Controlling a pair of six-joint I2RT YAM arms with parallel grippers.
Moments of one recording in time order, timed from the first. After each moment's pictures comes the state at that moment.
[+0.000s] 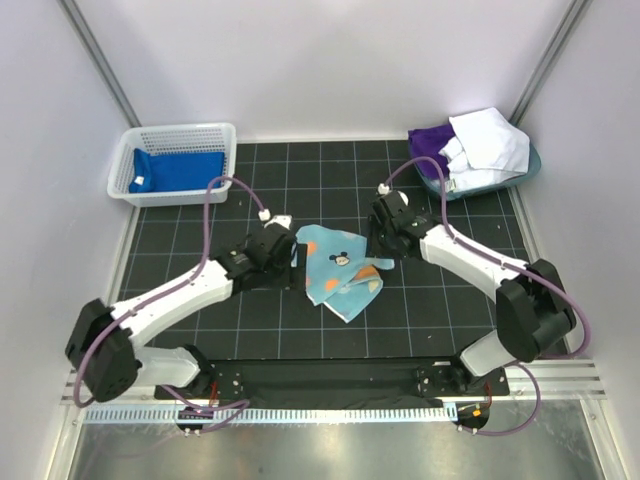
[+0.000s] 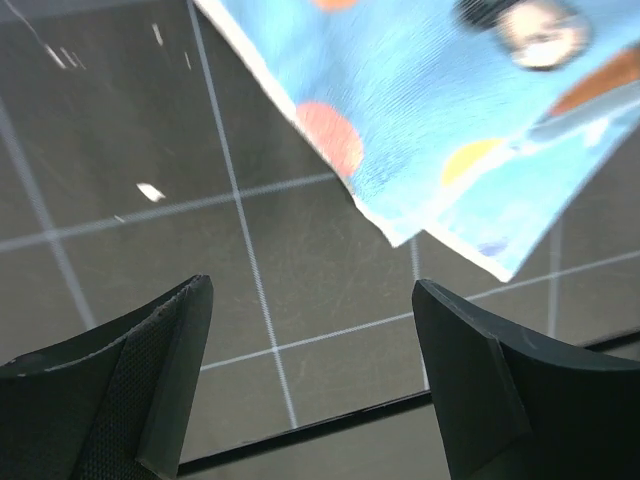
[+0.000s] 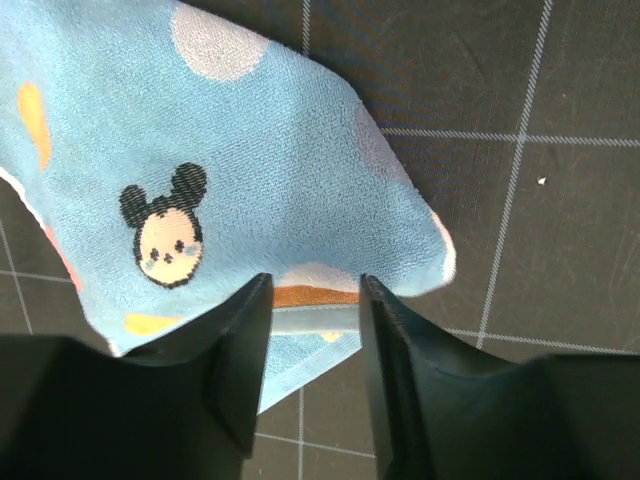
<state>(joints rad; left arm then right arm) -0.79 1.26 0.93 -0.63 -0.19 -0.61 0.56 1.51 1.03 -0.52 0.12 0.55</state>
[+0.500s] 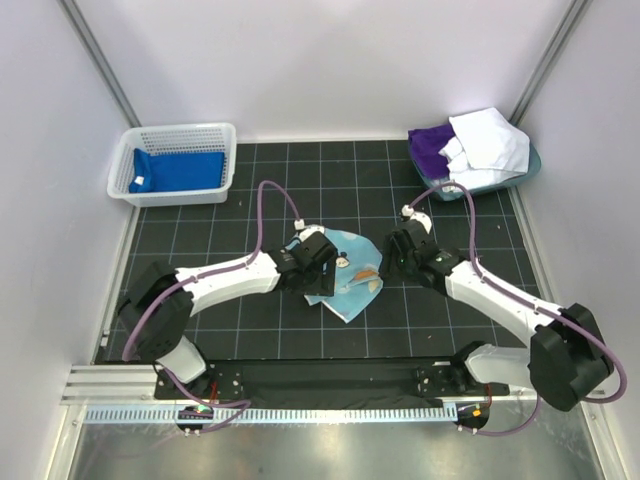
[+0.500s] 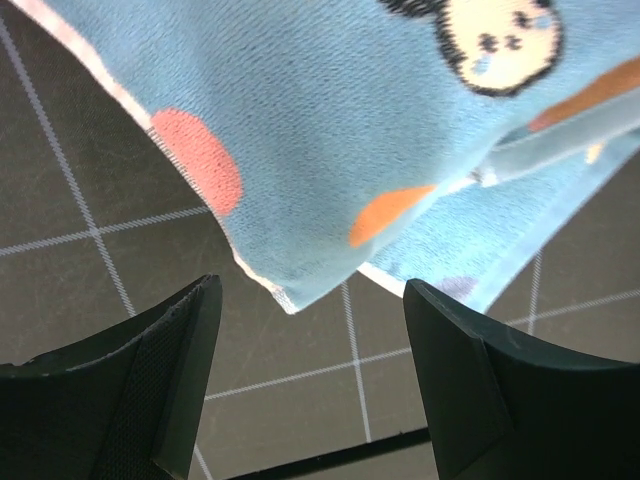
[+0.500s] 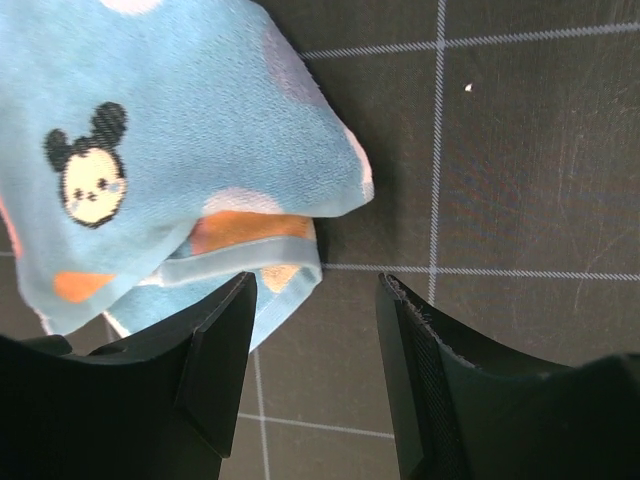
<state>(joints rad) -0.92 1.58 1.03 -0.53 -0.19 -0.74 0.56 1.21 0.73 -0.43 0.19 0.62</state>
